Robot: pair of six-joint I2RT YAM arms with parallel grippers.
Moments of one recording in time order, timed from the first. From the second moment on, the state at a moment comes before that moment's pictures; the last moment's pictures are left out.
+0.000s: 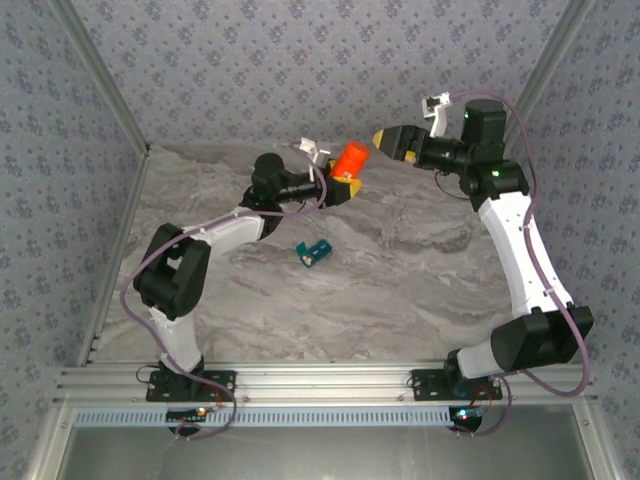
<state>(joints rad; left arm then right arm) -0.56 1.87 1.27 0.78 0.89 -0.45 0.15 1.43 1.58 -0.50 -0.80 0.48</state>
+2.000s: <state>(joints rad) -0.53 1.85 1.32 0.43 0.93 -0.22 0.31 1.54 1.52 -0.45 -0.59 0.74</state>
